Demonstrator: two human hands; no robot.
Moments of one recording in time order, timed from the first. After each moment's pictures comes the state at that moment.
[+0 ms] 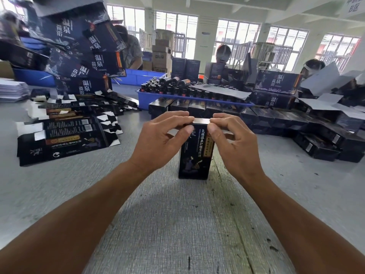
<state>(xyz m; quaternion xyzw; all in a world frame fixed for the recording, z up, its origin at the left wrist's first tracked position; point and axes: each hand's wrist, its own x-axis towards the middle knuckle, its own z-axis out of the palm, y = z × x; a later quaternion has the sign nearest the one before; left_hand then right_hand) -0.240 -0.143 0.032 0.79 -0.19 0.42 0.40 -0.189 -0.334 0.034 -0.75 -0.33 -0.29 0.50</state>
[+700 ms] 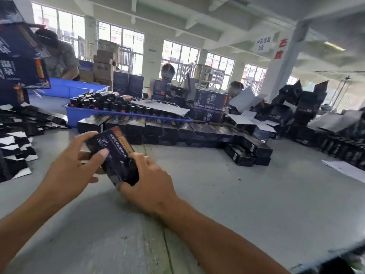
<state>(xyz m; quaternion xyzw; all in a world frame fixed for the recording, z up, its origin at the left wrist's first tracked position) -0.215 -0.125 0.010 0.77 -0.03 0.29 0.56 -0.182 -0.315 -0.002 -0.90 -0.29 -0.20 0.26</state>
